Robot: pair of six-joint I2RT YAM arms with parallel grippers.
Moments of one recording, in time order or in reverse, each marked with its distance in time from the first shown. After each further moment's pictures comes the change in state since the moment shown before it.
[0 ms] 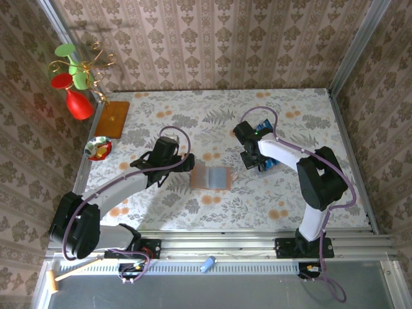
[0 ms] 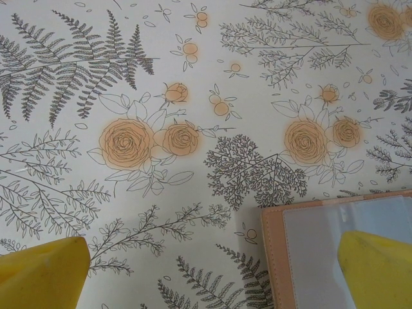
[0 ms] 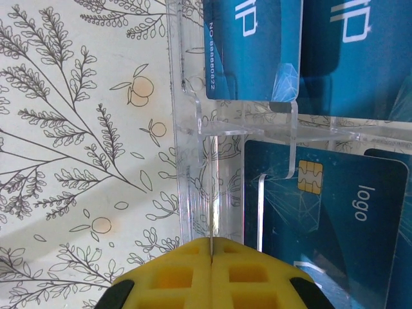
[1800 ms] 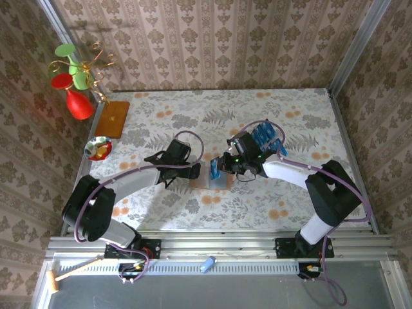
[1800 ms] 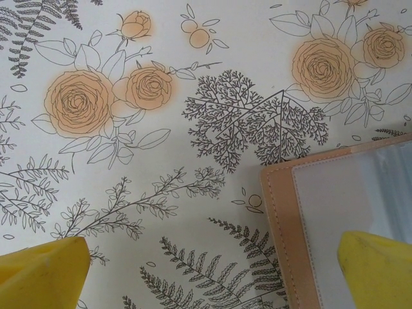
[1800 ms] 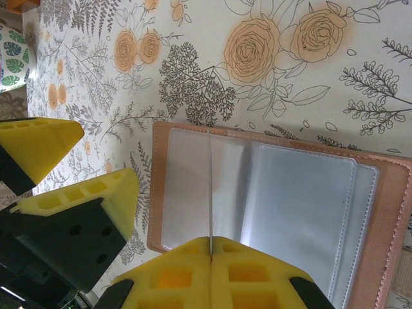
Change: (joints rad) left arm -0.074 0.165 0.055 -0.068 -0.024 0.072; right arm 0.102 -0.174 -0.324 0.705 -0.659 0.618
